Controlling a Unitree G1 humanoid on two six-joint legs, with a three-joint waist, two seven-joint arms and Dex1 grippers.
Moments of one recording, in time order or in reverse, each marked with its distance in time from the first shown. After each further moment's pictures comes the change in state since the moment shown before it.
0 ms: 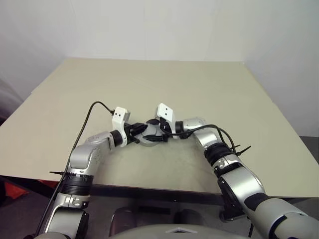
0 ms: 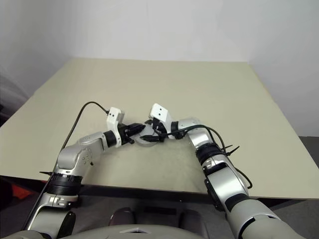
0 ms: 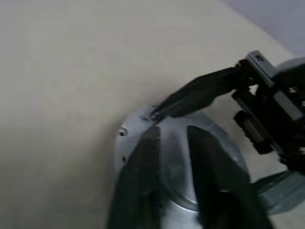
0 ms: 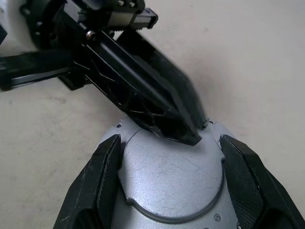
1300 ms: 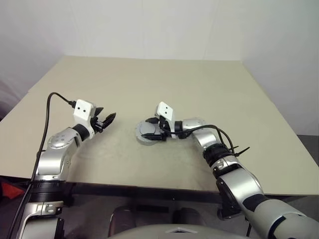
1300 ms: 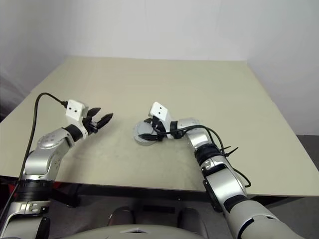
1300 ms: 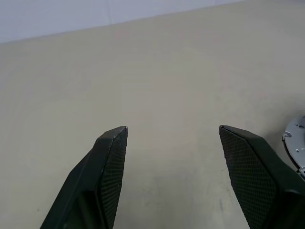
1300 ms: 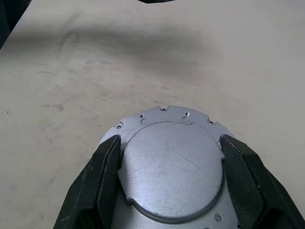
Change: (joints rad) left arm 0.087 0.202 0.146 0.022 0.169 -0.393 0.031; right arm 0.006 0.021 -0.027 -0.018 0.007 0.024 -0.017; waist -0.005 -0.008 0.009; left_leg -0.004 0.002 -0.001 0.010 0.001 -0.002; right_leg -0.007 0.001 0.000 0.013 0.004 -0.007
